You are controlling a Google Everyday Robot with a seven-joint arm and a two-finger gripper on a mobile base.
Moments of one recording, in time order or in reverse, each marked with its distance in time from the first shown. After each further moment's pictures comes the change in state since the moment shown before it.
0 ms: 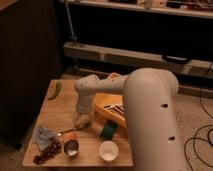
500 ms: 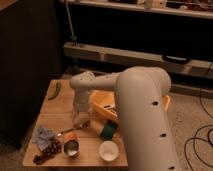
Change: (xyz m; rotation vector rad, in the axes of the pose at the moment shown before) arm -0.011 0.008 -0.010 0.054 0.018 -0.006
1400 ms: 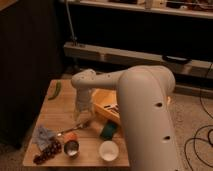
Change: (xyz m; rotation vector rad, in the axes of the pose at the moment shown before) arm 0.010 -0.023 -0.011 -0.005 0.004 0.032
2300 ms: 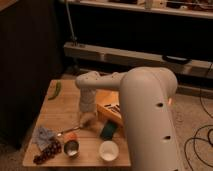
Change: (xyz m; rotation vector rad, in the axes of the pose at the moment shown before) arm 0.011 -0.012 0.012 0.010 0.050 0.050
